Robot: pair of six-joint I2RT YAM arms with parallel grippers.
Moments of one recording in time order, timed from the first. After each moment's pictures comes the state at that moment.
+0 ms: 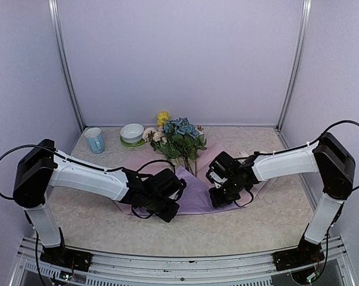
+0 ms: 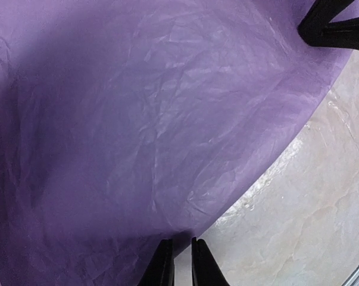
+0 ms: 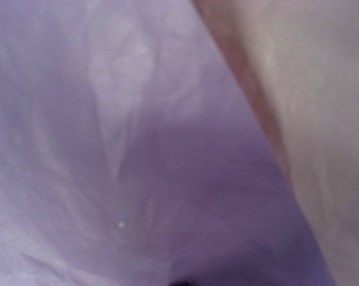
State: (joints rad) left arm -1.10 1.82 1.10 -0.35 -0.13 -0.39; right arm 0.83 1.77 1.02 -0.45 -0.06 0.45
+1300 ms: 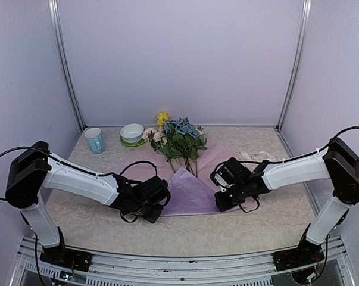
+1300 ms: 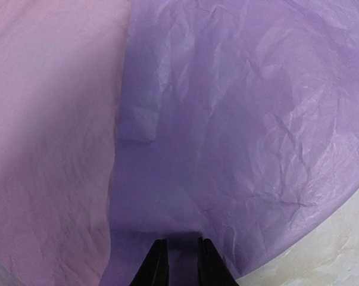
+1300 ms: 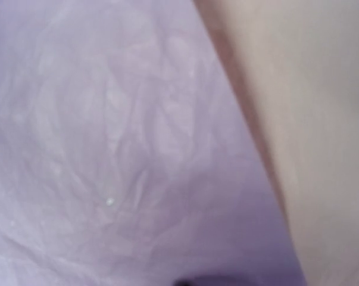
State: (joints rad) left arm -1.08 1.76 0.94 -0.38 -0.37 -0.43; right arm 0.84 1.67 0.85 -0.28 0.00 0.38
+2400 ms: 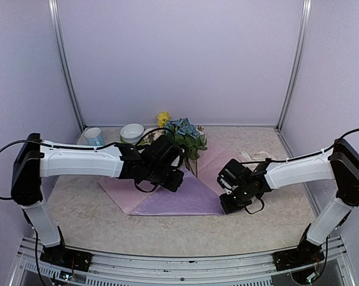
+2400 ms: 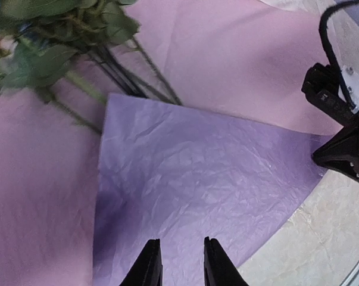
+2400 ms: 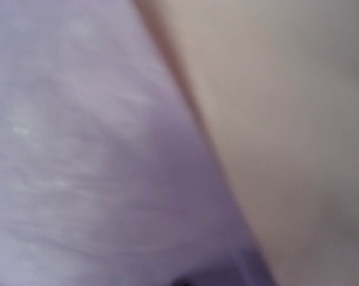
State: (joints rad) left arm -1.02 1.76 1.29 -0.43 -0.21 -0.36; right arm 0.84 1.63 0.85 -0.45 0.05 0.48
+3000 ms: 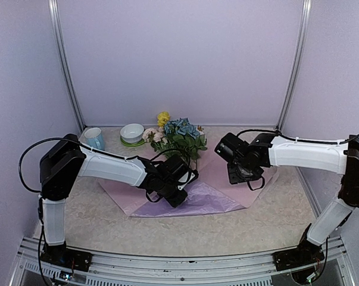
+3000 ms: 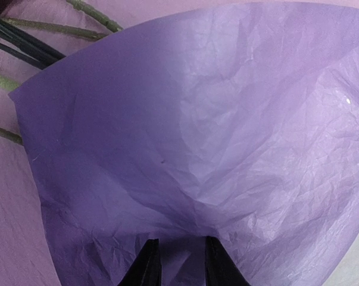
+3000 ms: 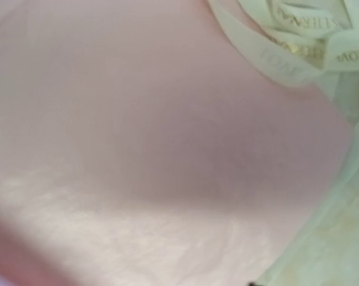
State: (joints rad) left arm -0.99 2.05 1.33 -0.34 -0.10 -0.04; right arm 0.85 1.62 1.20 -0.86 0.59 0.72
